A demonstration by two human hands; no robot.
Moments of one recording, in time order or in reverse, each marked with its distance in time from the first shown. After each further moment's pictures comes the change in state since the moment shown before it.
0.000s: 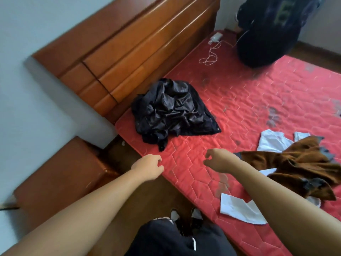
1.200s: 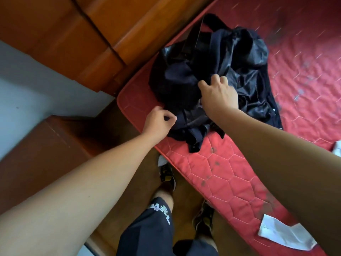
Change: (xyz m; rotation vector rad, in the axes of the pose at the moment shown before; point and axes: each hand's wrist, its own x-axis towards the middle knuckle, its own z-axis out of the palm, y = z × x) left_hand 0.382 -0.236 -0.034 -0.629 0.177 -0.058; right_hand 0.453 -0.240 -0.028 -0.356 0.334 -0.055
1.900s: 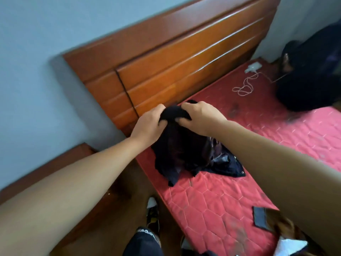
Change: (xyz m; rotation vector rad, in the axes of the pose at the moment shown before) left_hand -0.217 0.201 -0.117 0.168 0.440 0.552; right_hand -0.197 0.053 -0.246 0.209 0.246 -0.499
